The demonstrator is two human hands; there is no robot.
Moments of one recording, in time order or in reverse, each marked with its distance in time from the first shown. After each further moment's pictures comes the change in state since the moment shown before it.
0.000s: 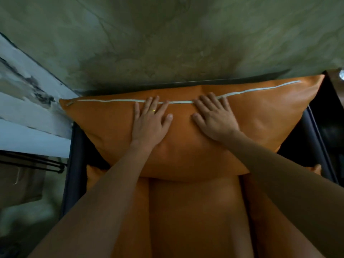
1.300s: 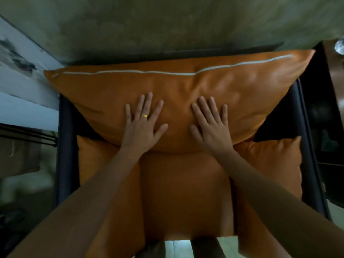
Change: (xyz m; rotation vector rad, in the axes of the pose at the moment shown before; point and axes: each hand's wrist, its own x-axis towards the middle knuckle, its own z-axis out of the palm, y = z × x) left_hand -0.096 0.017 0.028 0.062 0.008 0.122; right_hand -0.120 -0.010 0.049 0.087 0.248 0.002
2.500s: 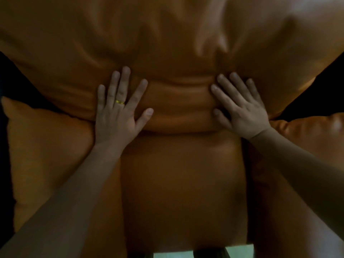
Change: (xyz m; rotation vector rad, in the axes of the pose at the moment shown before) left_hand -0.030 -0.020 0.135 0.040 0.312 -0.053; right_hand -0.027 0.093 0.107 -0.190 0.281 -0.385
